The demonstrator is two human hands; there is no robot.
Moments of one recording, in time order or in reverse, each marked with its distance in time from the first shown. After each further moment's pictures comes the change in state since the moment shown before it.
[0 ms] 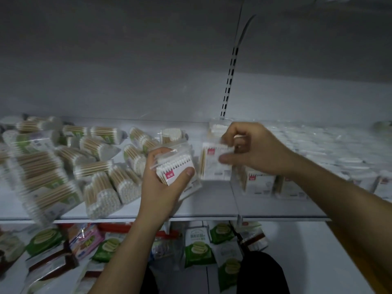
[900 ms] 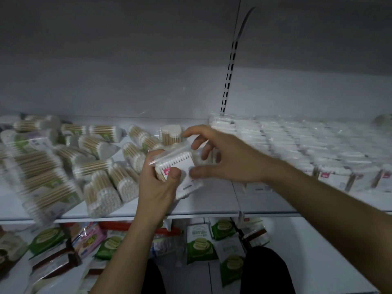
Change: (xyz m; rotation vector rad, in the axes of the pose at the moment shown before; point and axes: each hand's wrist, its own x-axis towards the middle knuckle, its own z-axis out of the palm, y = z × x) left_hand -0.003 0.005 -0.003 -0.010 0.027 0.069; right_hand 0.006 -0.028 0.043 -0.227 -0.197 -0.052
